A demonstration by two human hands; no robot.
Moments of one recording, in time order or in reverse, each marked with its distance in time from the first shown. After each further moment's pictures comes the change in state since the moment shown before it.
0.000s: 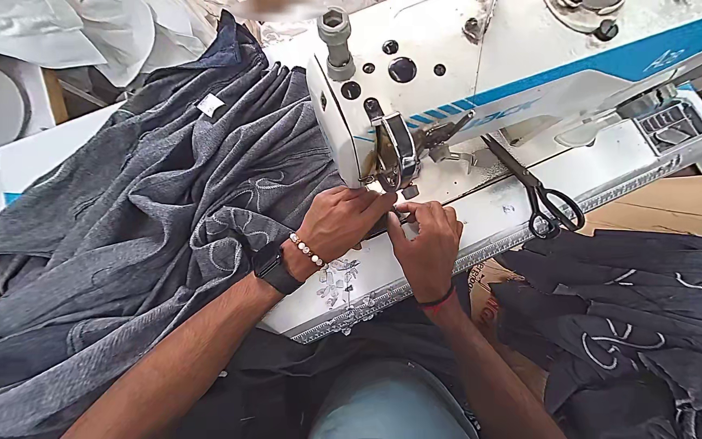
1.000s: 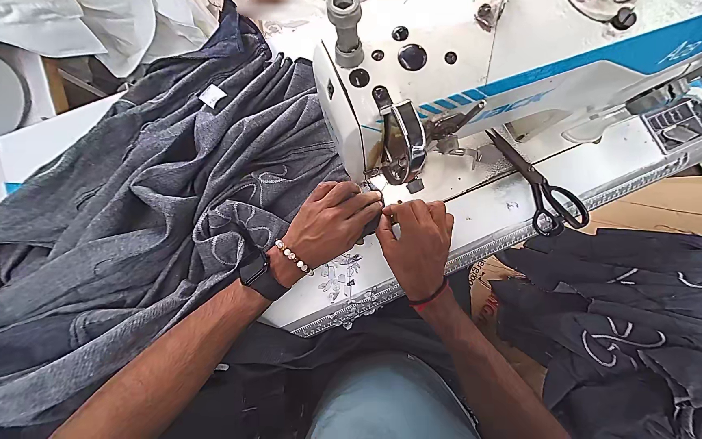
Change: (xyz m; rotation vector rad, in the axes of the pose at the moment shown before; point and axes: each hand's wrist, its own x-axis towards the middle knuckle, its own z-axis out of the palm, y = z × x) left_hand -0.032 -0.007 0.001 -0.021 -0.117 -0.014; right_hand -0.006 -0.014 0.005 -0.097 -0.004 -0.179
